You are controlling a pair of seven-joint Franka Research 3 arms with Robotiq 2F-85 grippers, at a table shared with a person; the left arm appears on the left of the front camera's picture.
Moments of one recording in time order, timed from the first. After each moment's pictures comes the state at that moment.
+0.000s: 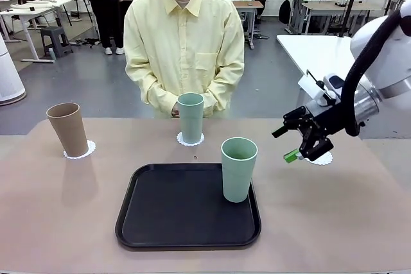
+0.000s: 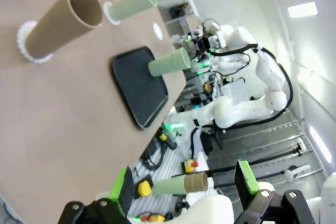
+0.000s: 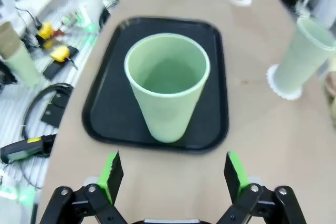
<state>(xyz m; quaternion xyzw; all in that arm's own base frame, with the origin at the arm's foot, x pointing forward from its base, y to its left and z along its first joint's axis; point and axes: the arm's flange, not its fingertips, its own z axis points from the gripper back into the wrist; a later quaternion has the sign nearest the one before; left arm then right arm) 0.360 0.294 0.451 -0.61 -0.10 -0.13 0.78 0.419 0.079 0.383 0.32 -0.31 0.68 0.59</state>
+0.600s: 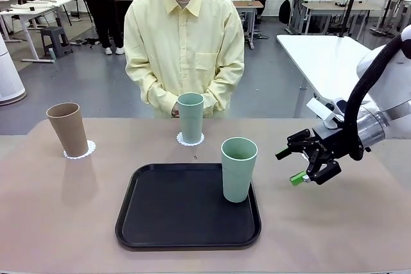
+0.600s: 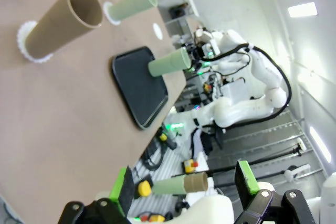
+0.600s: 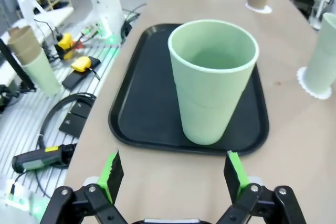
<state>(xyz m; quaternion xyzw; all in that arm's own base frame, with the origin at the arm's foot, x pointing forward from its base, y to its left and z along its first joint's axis) 0.360 0.294 0.451 -0.61 -0.10 -0.13 0.78 0.392 0.065 0.336 0.39 -0.30 0.65 0.58</state>
